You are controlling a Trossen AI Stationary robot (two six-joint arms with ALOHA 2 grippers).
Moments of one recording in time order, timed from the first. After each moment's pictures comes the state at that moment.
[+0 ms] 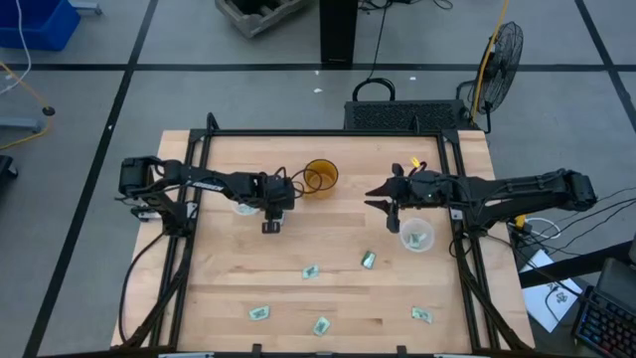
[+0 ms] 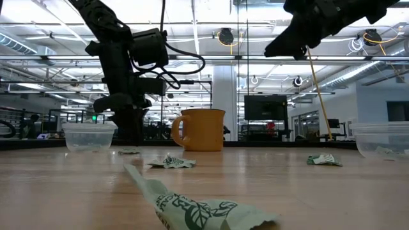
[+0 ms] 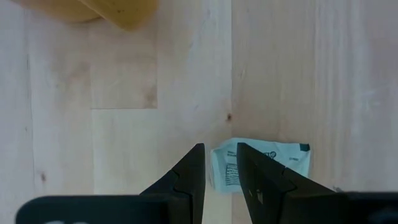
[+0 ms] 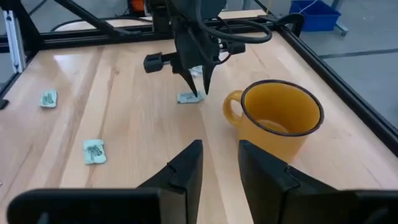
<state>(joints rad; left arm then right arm) 0.17 1.62 0.85 -0.44 -0.04 0.20 -0.03 0.96 0.62 -0.09 0.10 0.08</state>
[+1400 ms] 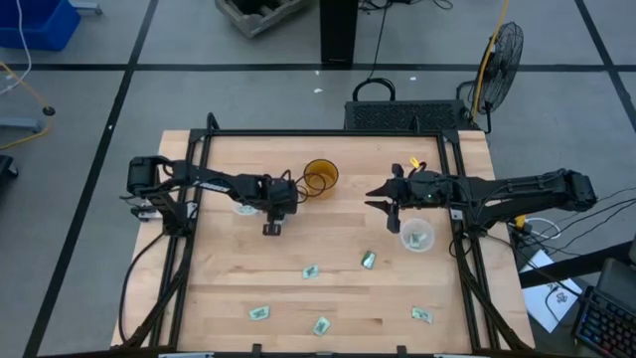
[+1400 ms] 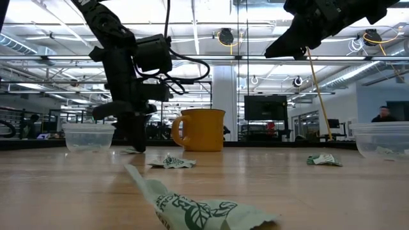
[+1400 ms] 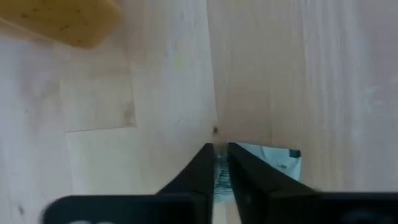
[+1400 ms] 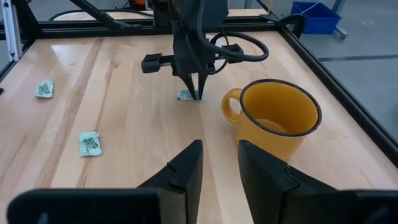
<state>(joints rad) 0.17 1.71 0.85 -0.43 -0.03 0.28 -0.03 0.96 0.62 -0.10 0.10 0.03</state>
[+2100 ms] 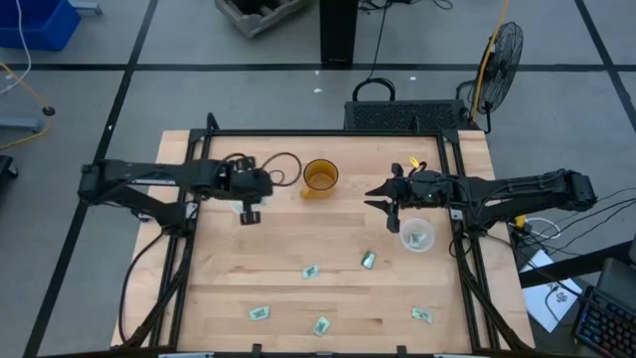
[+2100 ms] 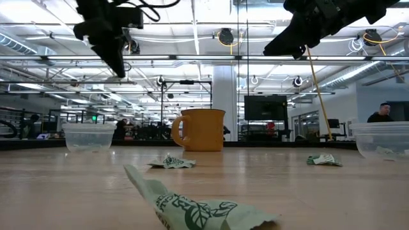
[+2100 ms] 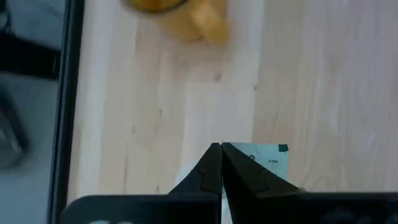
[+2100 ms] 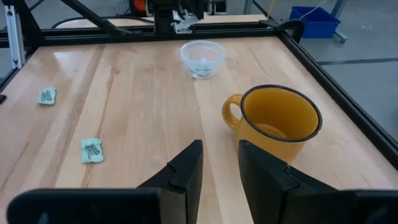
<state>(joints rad) 0.06 1.26 1.07 -0.98 -0.27 0.05 -0.03 0.97 0.62 -0.08 0.10 0.04</state>
